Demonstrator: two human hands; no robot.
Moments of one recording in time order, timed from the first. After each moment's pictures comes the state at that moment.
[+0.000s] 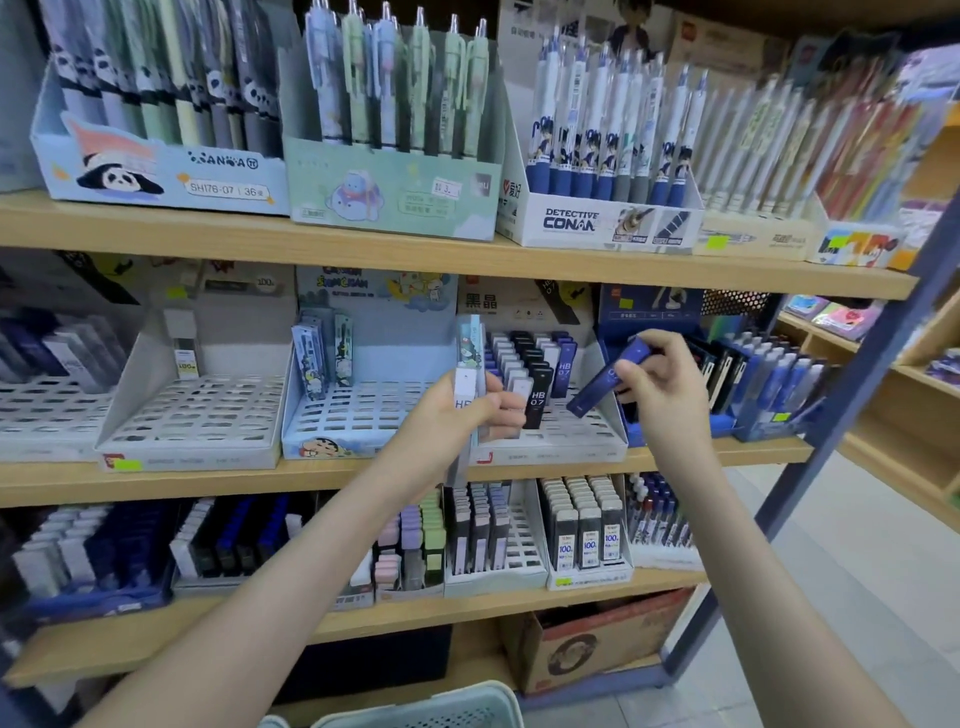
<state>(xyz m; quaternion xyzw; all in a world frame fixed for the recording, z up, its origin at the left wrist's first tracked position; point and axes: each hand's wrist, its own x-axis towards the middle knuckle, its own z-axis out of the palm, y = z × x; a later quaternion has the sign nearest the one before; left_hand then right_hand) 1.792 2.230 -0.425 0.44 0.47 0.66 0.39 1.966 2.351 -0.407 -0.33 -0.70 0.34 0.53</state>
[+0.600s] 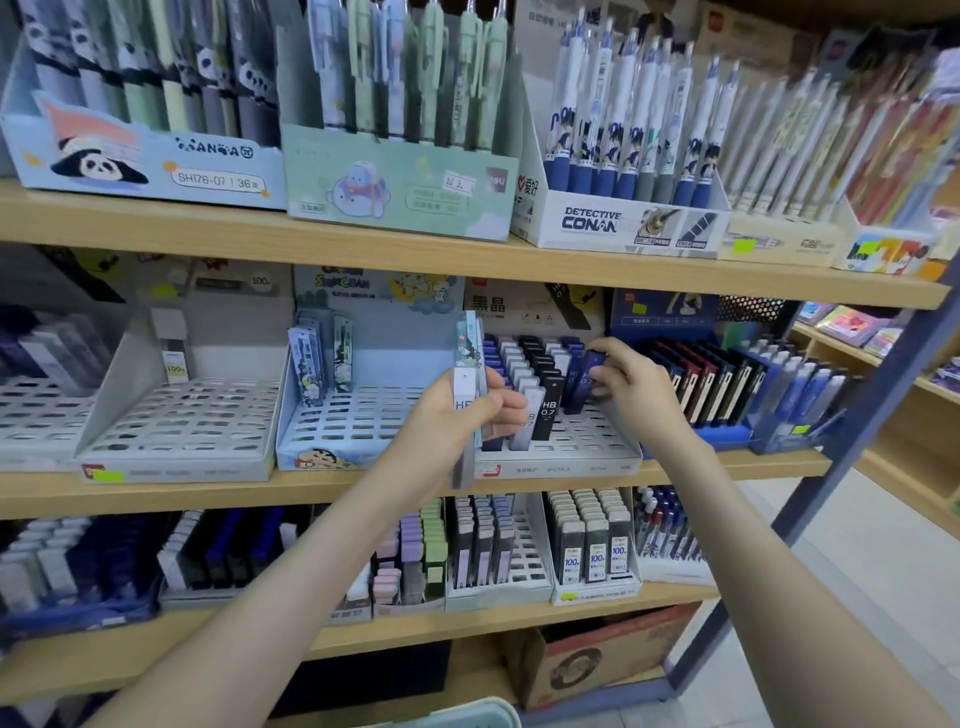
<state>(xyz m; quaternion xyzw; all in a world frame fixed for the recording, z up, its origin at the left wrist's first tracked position) 1.779 2.244 -0.430 0.42 0.44 0.70 0.38 1.934 2.415 -0.419 -0.34 -0.82 0.25 0.38</state>
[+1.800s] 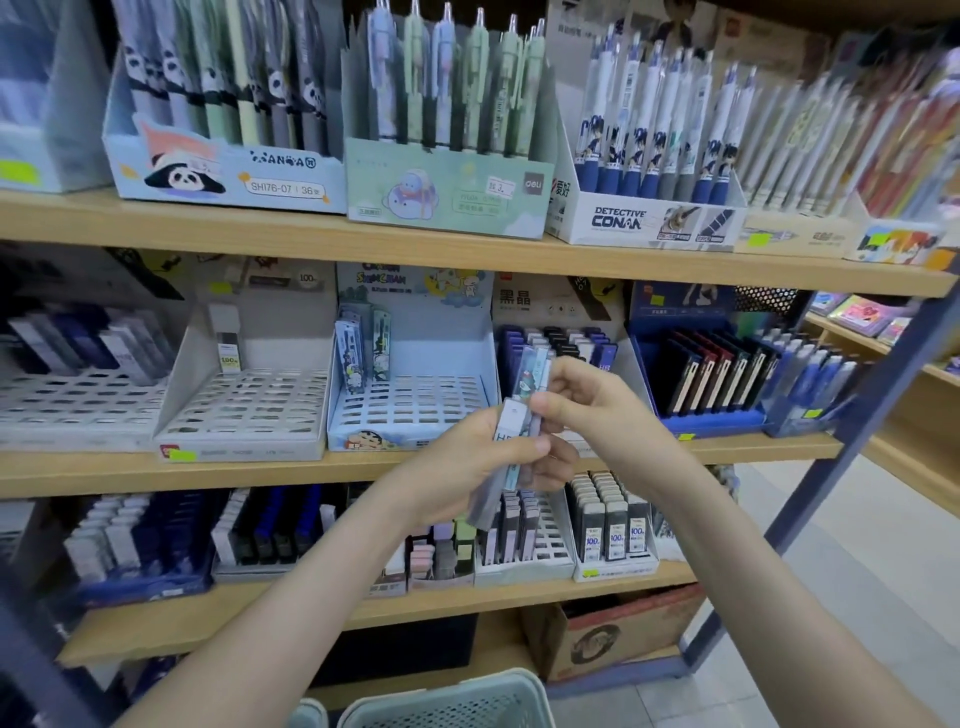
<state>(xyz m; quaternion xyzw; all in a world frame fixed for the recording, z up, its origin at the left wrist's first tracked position) 1.784 2.193 -0.428 0.50 0.39 0.56 0.53 1.914 2.282 -0.396 -0.21 -0.79 0.49 0.30</state>
